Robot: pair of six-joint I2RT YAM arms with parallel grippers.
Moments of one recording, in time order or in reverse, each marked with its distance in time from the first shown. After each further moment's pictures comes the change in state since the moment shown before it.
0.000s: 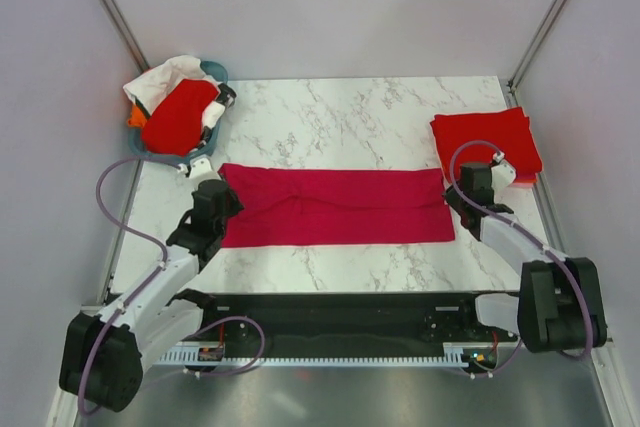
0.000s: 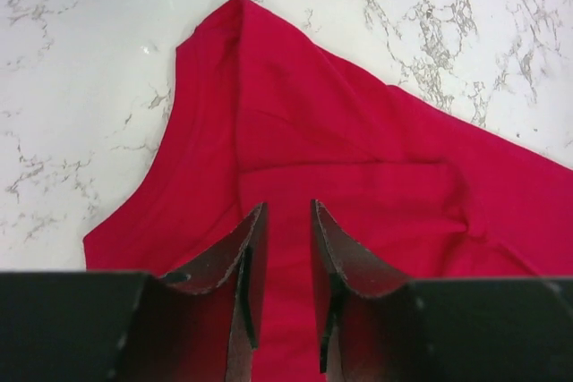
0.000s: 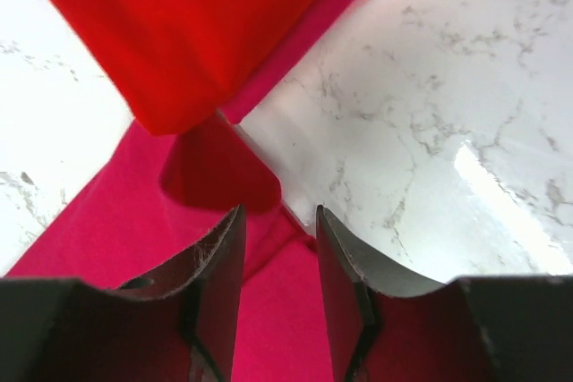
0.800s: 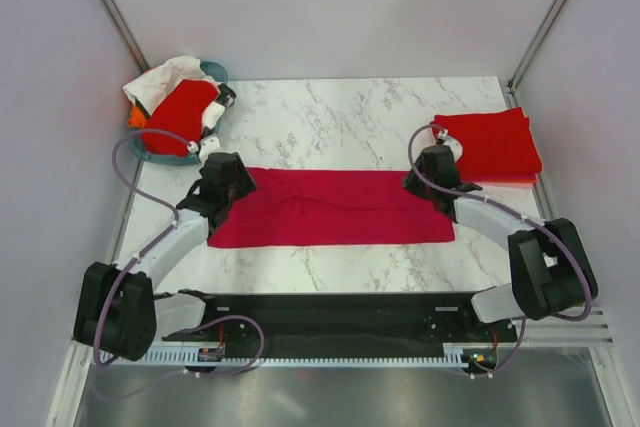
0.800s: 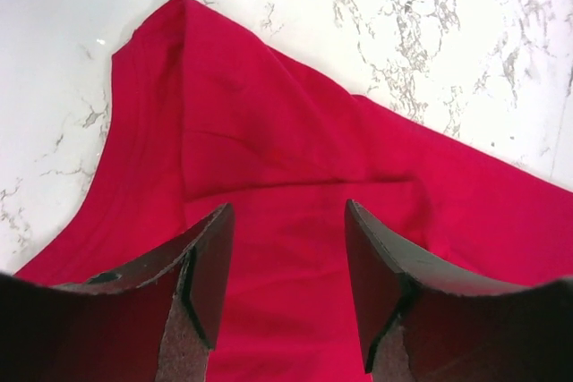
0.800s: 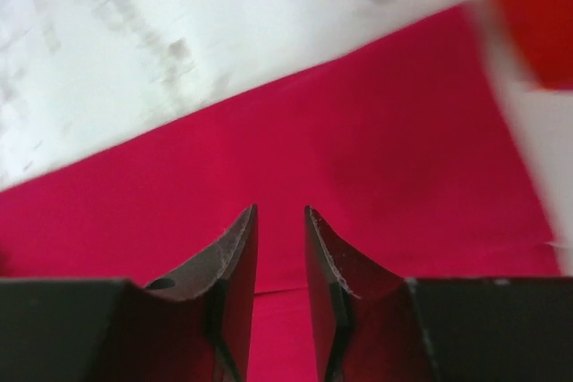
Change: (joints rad) left arm 0.024 0.219 0.179 -0.060 0.095 -0.060; right arm 0.205 0.106 0.135 0.023 -0.113 -0.103
